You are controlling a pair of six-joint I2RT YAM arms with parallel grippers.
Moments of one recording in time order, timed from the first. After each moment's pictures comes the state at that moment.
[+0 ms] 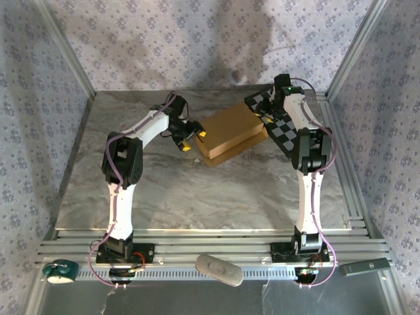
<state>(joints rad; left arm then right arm) -0.38 2.17 1.75 -0.80 0.43 -0.93 0.07 2.38 2.18 -0.91 -0.27 0.42</state>
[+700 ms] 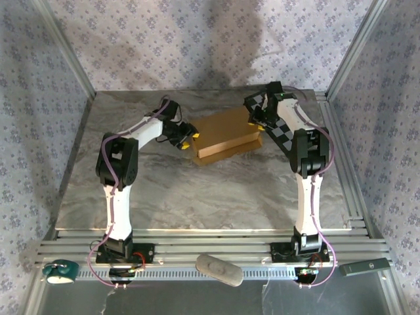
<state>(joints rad) -0.33 2.11 1.56 -0.55 0.46 -0.96 0.14 2.28 1.96 -0.87 -0.31 0.45</state>
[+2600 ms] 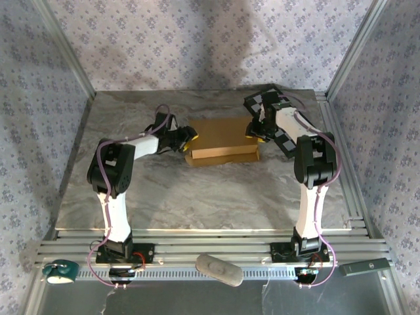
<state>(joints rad) -0.34 1.98 1.25 -0.08 0.47 -1.02 0.19 2.08 1.68 -0.83 -0.28 0.39</state>
